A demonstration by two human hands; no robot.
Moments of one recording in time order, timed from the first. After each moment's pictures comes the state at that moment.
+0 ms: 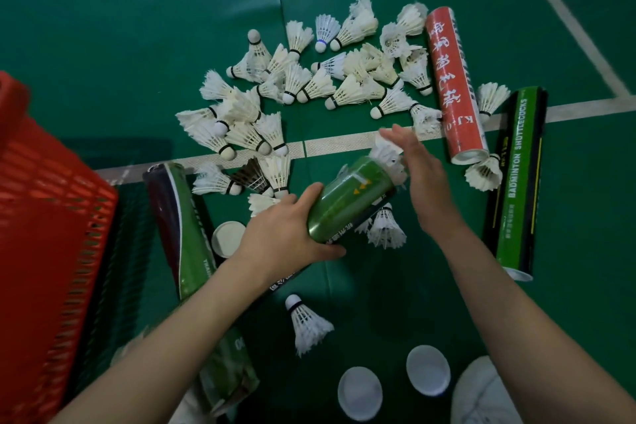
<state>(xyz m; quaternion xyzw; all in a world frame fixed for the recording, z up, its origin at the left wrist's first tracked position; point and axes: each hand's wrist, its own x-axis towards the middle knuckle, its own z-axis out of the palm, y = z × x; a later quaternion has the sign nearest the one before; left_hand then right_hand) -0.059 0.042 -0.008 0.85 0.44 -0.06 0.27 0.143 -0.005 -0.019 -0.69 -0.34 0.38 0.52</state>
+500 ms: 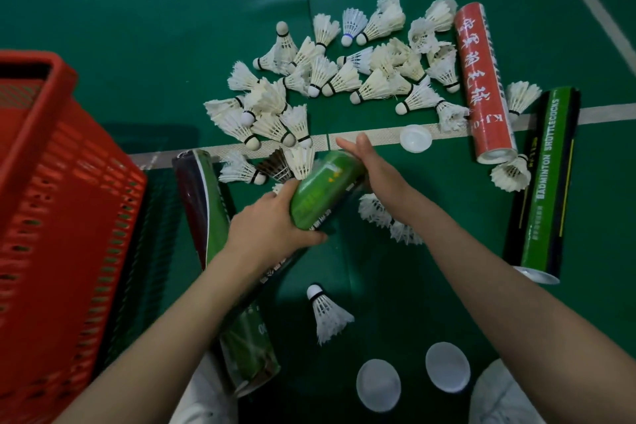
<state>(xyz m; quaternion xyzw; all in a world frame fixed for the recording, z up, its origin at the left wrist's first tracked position) -0.104 0.056 -0.015 0.81 0.53 -0.10 0.24 0.085 0.039 -0.031 -0.65 -0.38 0.56 0.36</state>
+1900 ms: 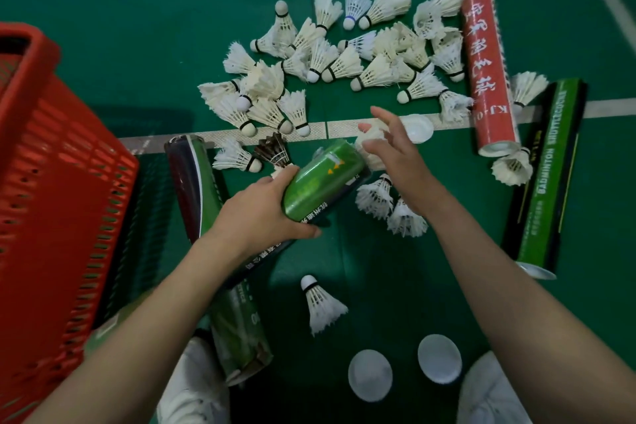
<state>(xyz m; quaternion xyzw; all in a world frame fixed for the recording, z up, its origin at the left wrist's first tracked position) -0.110 0.064 -0.011 0.80 0.51 -0.10 0.31 0.108 0.034 -0.034 -0.64 -0.36 0.51 0.45</state>
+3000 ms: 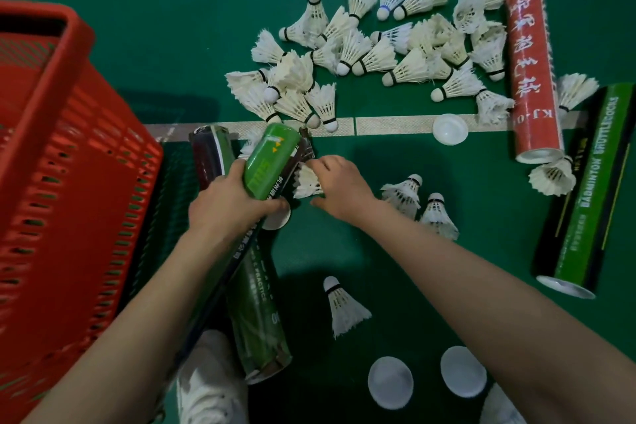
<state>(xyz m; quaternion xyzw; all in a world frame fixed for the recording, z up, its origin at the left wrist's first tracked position) -0.165 0.096 -0.043 0.69 0.68 -0.08 0.23 0.022 0.078 -0.120 -0.64 -0.74 0.20 0.02</state>
